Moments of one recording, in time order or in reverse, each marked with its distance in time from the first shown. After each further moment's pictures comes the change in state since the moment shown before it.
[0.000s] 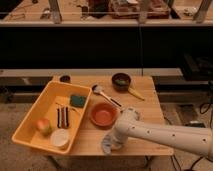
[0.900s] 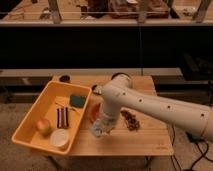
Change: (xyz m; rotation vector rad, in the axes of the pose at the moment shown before) arm -0.072 -0.012 -0.114 -0.101 -0.014 -0.135
